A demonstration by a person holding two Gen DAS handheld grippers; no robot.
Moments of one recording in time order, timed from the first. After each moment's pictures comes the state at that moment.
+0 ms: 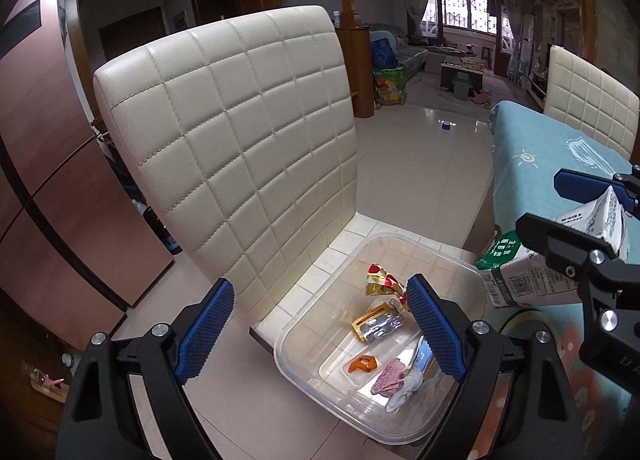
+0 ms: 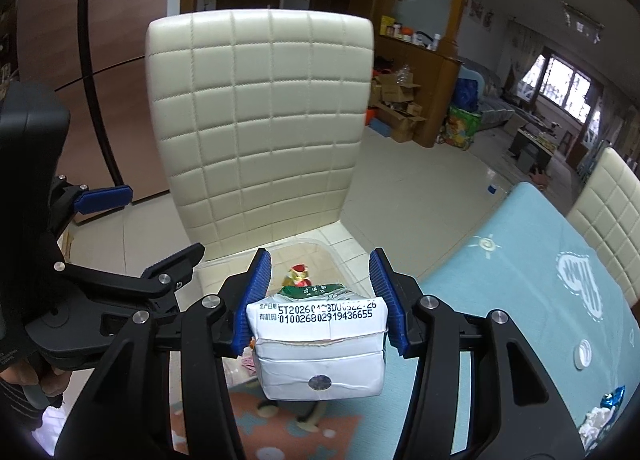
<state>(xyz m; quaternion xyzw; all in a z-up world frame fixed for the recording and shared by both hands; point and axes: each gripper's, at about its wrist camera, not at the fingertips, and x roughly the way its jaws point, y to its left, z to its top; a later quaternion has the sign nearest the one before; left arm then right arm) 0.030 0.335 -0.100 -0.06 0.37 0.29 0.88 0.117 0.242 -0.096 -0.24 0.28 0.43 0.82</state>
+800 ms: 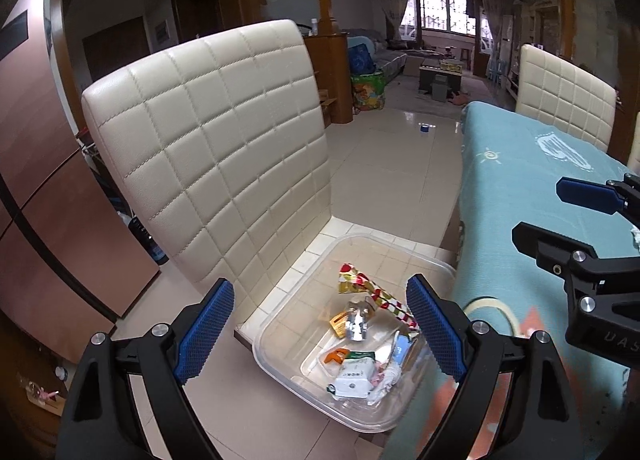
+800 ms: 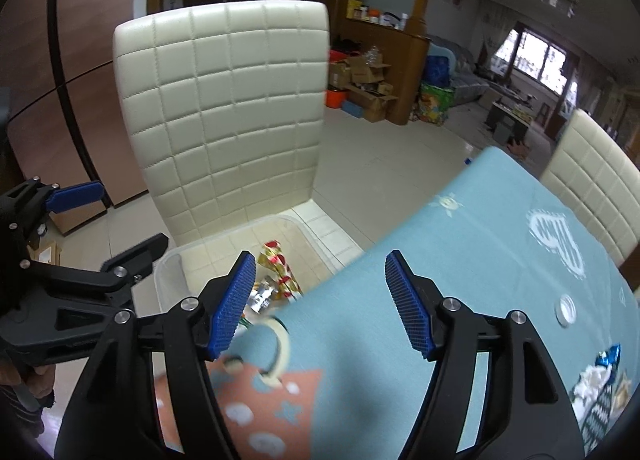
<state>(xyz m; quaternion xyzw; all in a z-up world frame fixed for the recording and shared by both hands) 0.027 0.300 -0.086 -0.05 0.36 0.25 0.90 0.128 0.197 -0.094 -0.22 0.31 0.37 0.85</state>
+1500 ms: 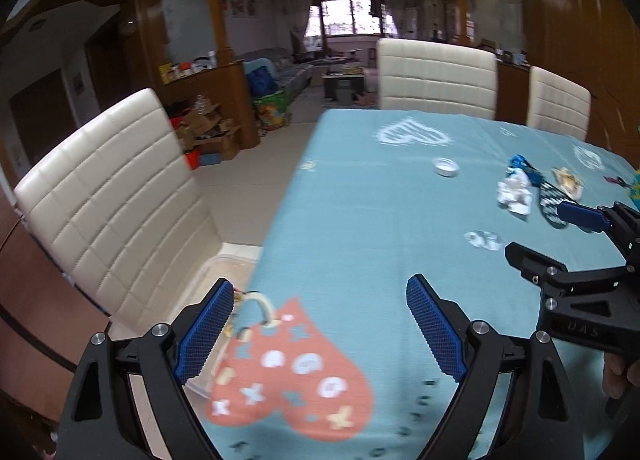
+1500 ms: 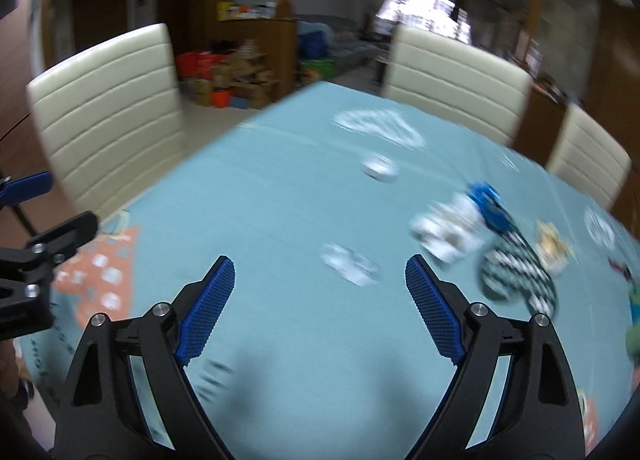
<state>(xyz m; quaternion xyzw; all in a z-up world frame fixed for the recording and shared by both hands) 0.040 0.118 -0.048 0.02 0.35 0.10 0.93 0.119 -0.037 -0.083 -0.13 0.35 0.19 0.91</state>
